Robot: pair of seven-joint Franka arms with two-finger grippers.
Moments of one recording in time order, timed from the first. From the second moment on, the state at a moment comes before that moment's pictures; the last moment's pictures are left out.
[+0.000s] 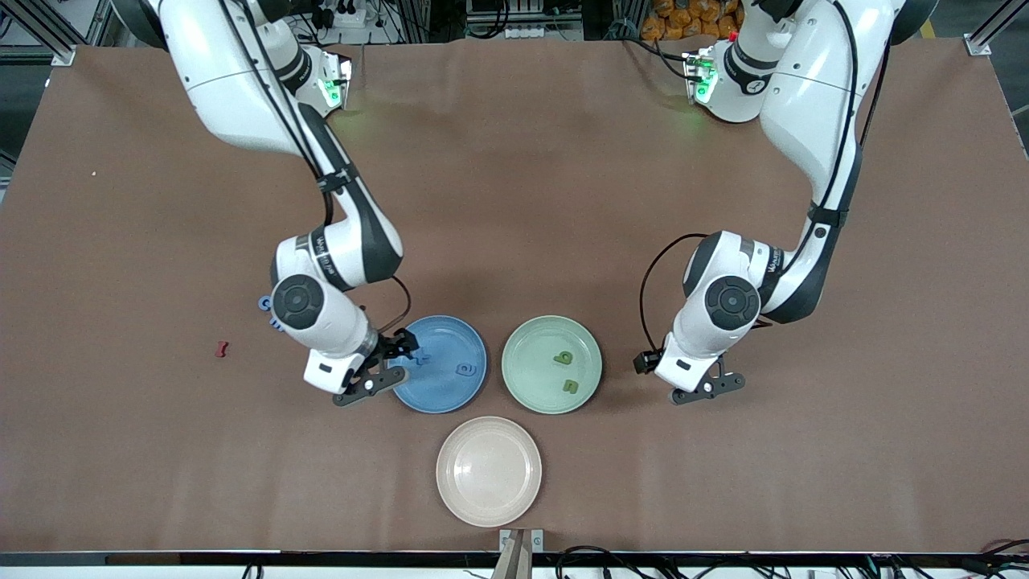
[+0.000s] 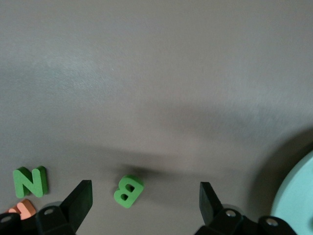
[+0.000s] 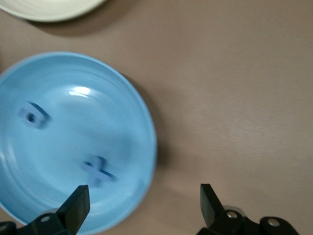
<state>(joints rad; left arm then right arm) -0.32 0.70 -0.06 -1.60 0.08 2.33 -0.61 0.43 0.70 -0.09 -1.54 0.15 2.30 -0.17</state>
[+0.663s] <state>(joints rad) -0.29 0.70 -0.08 -1.65 0.08 2.33 -0.27 0.24 0.63 -0.11 -1.68 0.15 2.23 -0.66</state>
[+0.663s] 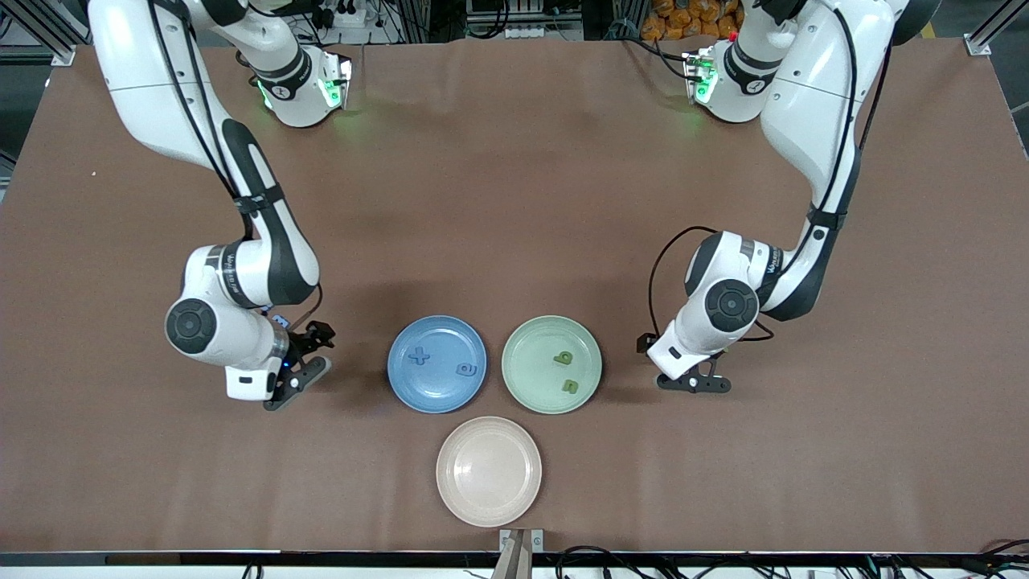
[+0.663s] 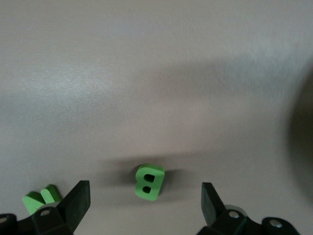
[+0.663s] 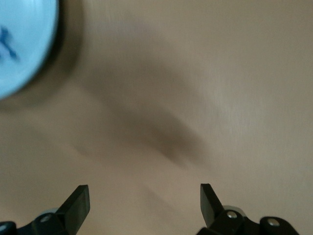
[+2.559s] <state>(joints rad) -0.25 0.71 -0.11 -1.73 0.08 2.42 -0.14 0.09 0.49 -0.10 -2.12 0.15 2.59 -0.93</state>
